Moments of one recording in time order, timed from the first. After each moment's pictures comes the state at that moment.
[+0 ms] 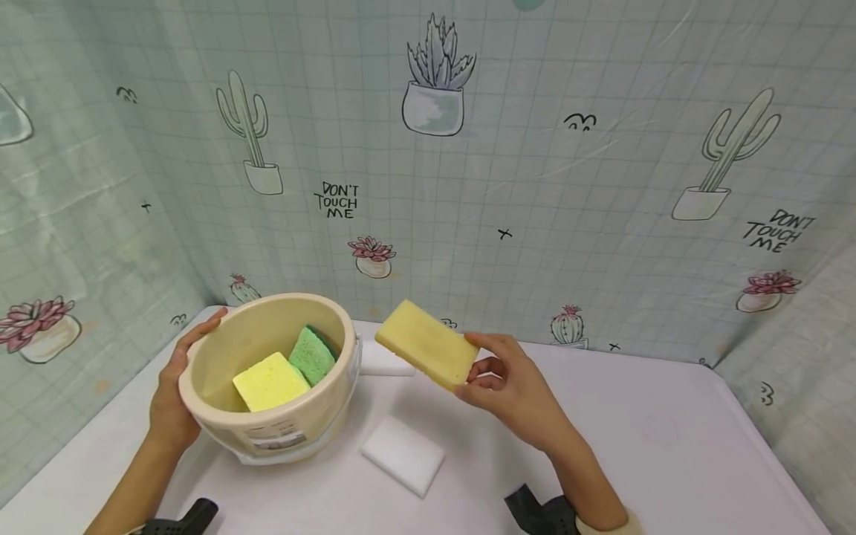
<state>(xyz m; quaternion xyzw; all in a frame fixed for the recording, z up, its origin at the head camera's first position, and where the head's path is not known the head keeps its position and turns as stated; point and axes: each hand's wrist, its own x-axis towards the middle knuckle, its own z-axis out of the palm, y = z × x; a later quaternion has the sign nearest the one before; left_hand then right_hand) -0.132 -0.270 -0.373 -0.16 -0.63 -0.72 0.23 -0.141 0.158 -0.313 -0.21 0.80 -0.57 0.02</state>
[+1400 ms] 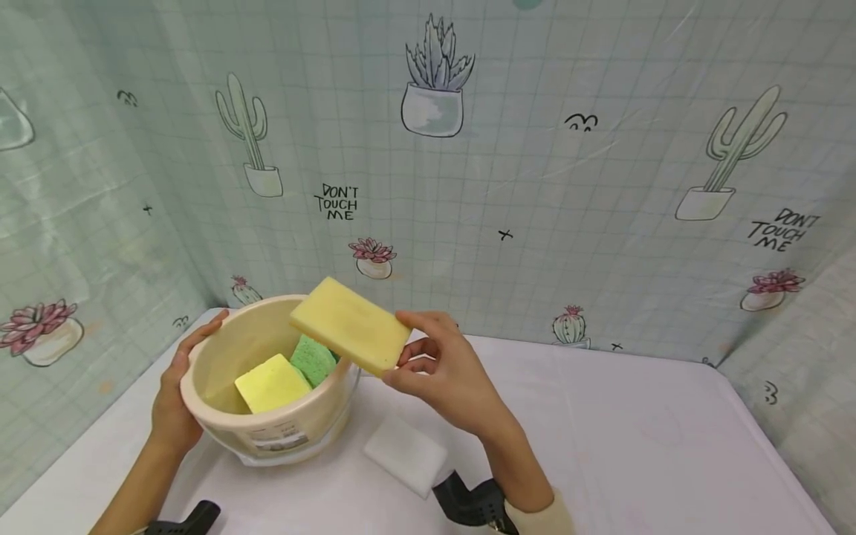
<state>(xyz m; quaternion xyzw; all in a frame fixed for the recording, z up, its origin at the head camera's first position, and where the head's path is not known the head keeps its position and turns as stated) -0.132 -0.269 -0.370 -0.17 -0.64 -0.72 0.22 -0.141 0.088 -0.282 -0.27 0.72 -0.63 0.04</state>
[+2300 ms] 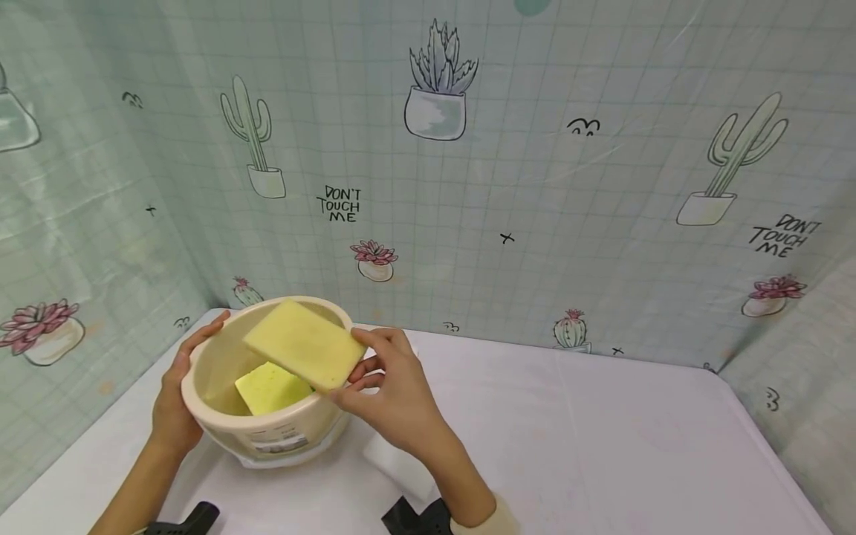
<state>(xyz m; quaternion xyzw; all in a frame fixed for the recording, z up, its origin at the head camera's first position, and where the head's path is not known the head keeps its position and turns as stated) -0.133 -0.271 -0.372 -0.16 -0.64 -0.71 0.23 -0.135 0.027 -0.304 -0.27 0.73 -0.63 0.00</state>
